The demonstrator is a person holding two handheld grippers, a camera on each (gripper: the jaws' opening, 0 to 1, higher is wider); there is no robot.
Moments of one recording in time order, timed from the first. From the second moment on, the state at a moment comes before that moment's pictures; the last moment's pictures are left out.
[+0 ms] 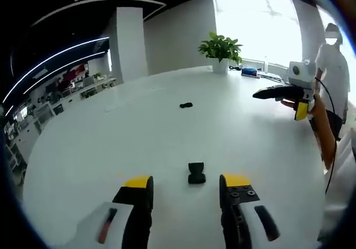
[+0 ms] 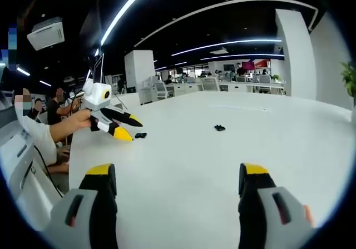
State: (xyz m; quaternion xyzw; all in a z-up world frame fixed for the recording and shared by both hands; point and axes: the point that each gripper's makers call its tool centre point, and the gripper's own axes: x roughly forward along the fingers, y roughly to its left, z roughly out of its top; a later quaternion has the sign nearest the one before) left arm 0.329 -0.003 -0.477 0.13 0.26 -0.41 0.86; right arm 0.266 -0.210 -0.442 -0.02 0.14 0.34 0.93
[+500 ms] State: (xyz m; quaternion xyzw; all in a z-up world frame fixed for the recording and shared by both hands) left arm 0.329 -0.004 -0.478 0.12 0.27 -0.42 0.86; right arm 0.261 -0.199 -0.437 -0.02 0.13 0.35 0.93
